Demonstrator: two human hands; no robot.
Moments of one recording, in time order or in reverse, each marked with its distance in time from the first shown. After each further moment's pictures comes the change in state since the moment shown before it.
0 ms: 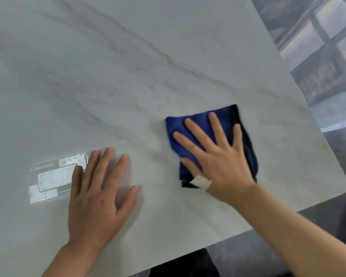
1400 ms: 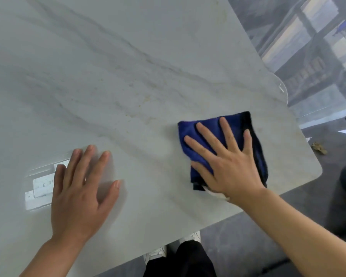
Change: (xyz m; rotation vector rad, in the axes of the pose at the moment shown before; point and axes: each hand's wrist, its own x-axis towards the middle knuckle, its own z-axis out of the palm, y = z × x) left_hand 0.000 0.004 -0.001 -0.022 -0.031 -0.027; right_hand -0.042 0.039 0.008 -0.019 0.024 0.047
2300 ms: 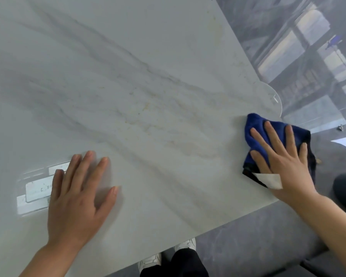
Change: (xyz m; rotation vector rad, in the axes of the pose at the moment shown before) left_hand 0.001 -0.004 0.003 0.016 0.038 0.009; right_hand -0.027 0.092 -0.006 0.209 -0.134 0.385
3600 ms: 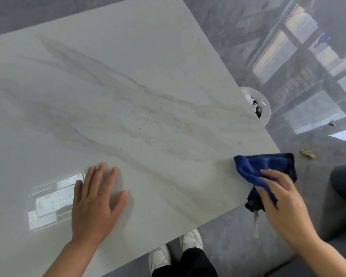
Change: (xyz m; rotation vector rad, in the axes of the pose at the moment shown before) left_hand 0.004 0.005 -0.017 0.008 -0.134 -0.010; right_hand -0.085 -0.015 -0.007 0.383 0.209 0.111
